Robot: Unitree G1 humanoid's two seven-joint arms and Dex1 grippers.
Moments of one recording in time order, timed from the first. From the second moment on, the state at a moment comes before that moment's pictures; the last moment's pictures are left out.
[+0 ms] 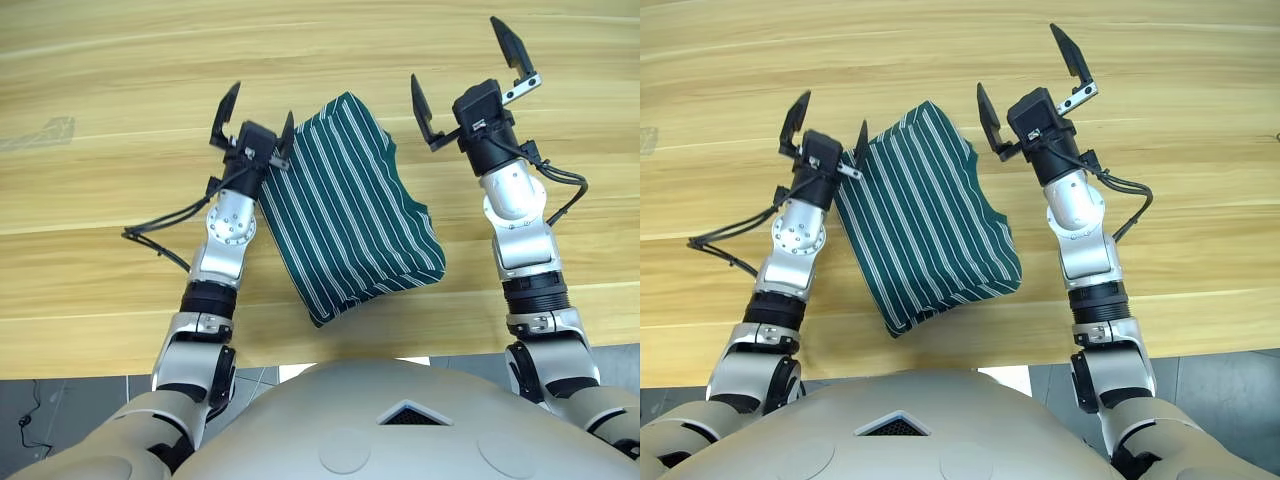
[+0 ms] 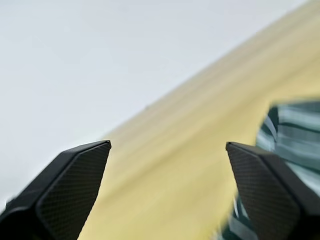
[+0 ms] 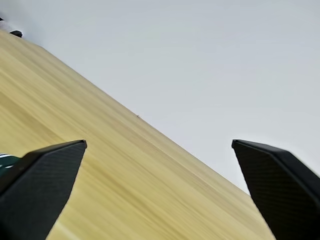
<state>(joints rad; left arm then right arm) -0.23 0.25 -0.09 0.41 0.24 -0.41 -0.01 -0.23 -0.27 0.17 0.16 -0.25 -0.32 0.15</state>
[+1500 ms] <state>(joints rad) -0.13 0.22 -0.02 0.16 0.15 -0.33 -0.05 -0.59 -0.26 0.27 0.69 -0.33 -0.42 0.00</state>
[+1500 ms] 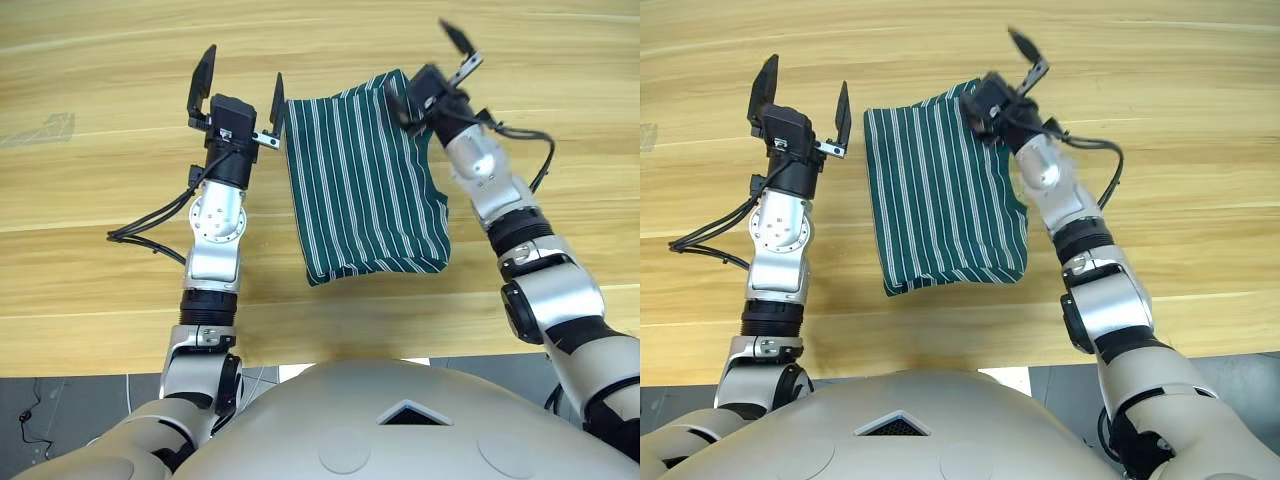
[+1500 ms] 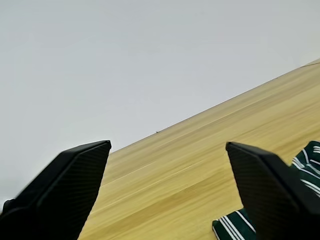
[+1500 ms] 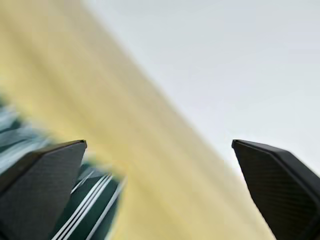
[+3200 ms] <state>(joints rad) 0.01 0.86 -0.33 0.28 0.69 -1.14 -0.21 -0.31 -0.92 0.60 0.50 -0.94 -1.21 -0.22</state>
